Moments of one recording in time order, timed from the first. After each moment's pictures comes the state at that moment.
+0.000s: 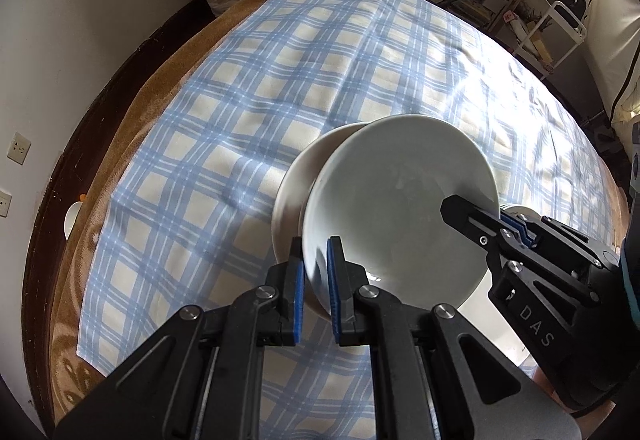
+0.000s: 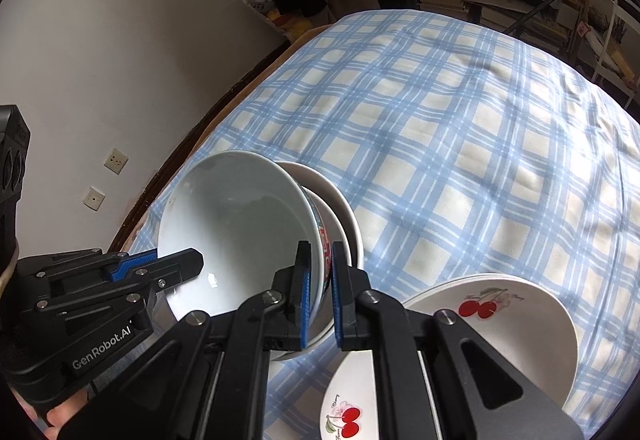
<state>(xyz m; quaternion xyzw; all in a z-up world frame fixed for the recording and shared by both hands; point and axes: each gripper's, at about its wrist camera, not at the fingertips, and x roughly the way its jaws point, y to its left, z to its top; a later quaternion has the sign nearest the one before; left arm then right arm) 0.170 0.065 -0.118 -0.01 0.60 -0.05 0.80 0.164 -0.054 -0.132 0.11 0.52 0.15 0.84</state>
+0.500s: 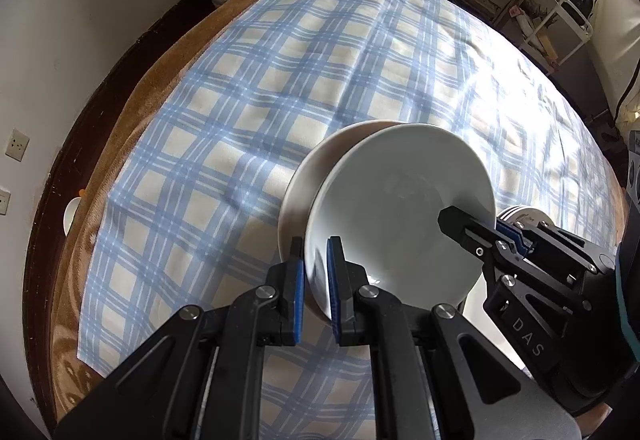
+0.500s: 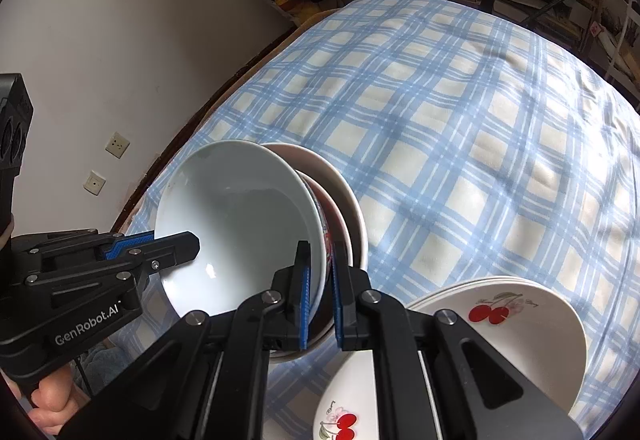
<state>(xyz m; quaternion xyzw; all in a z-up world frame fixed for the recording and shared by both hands) 0.180 0.068 -0.129 0.00 0.61 -0.05 0.79 0.171 -0.048 -0.147 0.09 0.53 0.17 0.82</state>
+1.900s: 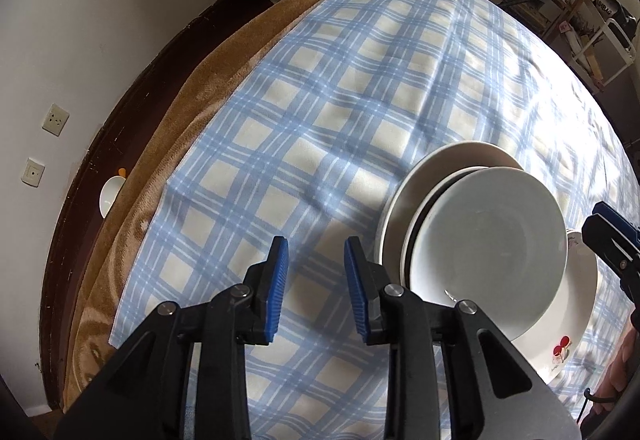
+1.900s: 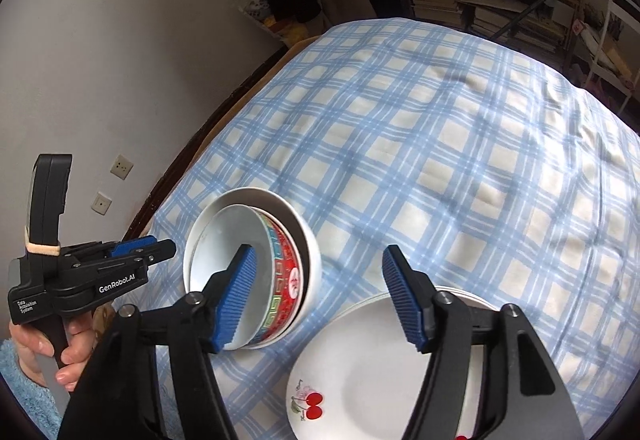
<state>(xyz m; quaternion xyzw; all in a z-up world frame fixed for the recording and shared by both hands) 0.186 0.107 -0.131 0.00 0.62 0.04 0.79 0.172 -0.099 -0.110 0.12 0.52 0.15 0.83</state>
